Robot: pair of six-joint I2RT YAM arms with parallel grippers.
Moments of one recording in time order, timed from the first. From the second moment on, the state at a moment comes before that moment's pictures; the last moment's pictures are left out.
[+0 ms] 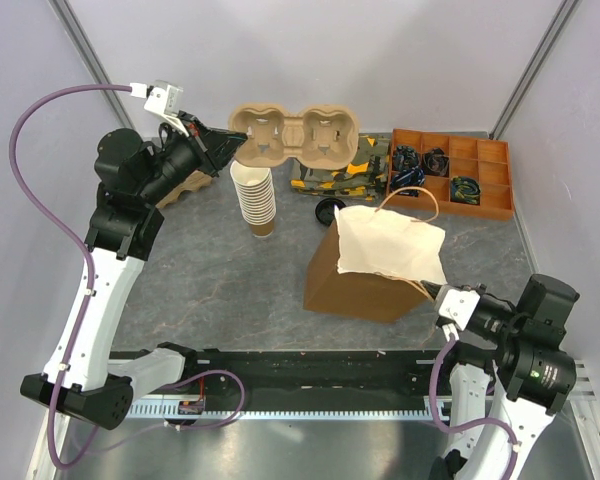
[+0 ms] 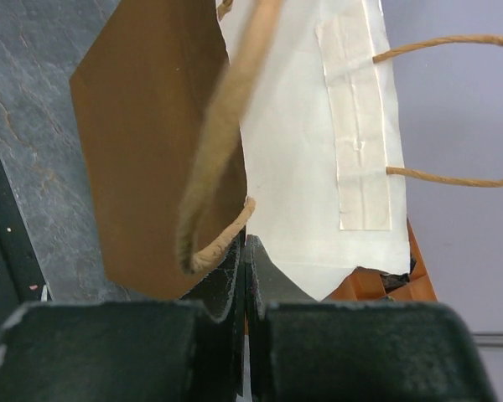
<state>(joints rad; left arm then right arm) -0.28 1.12 1.46 -0.25 0.42 -0.36 -0.40 0.44 1.11 -1.37 -1.21 -1.29</state>
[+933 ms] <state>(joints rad) -0.27 1.12 1.44 -0.25 0.43 -0.33 -0.39 0.38 1.17 -1.37 -1.20 -1.20</state>
